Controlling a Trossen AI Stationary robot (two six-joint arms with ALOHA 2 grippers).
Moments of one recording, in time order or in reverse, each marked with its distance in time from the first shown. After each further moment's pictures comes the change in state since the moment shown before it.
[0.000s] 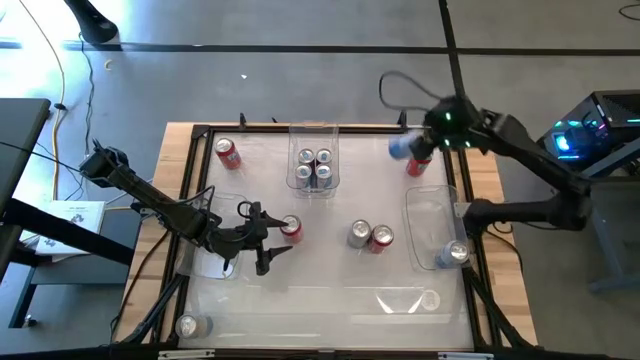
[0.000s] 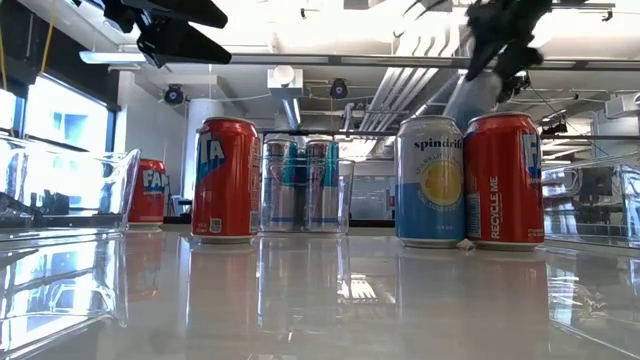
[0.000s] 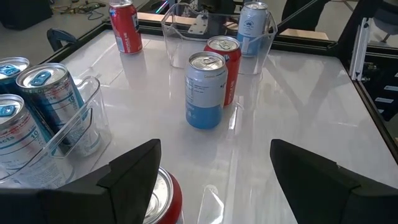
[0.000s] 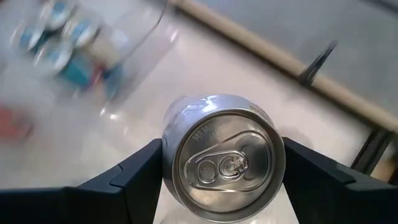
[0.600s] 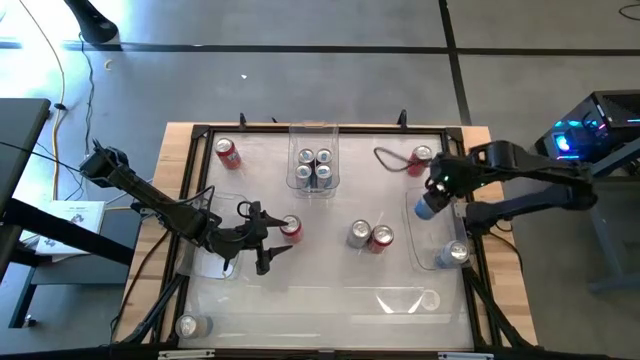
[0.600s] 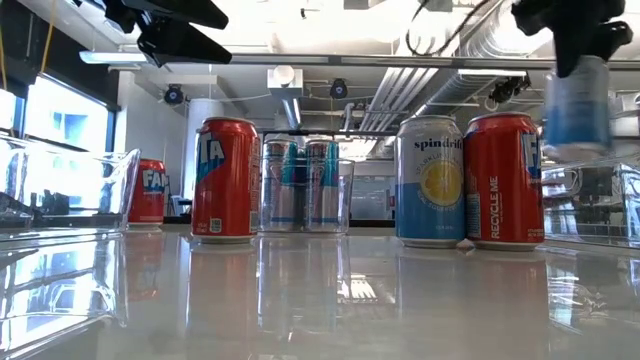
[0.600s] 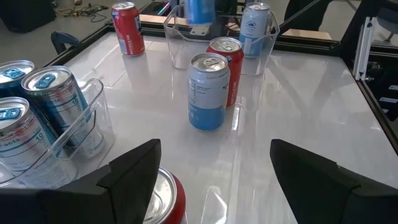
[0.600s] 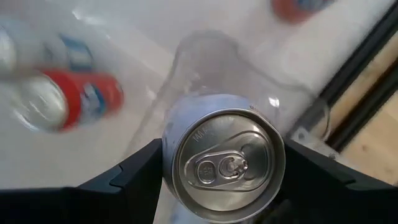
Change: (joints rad) left arm 0.000 0.000 0.000 0.001 -0.011 0.011; right arm 0.530 -0.027 -0.042 -0.461 0.018 0.571
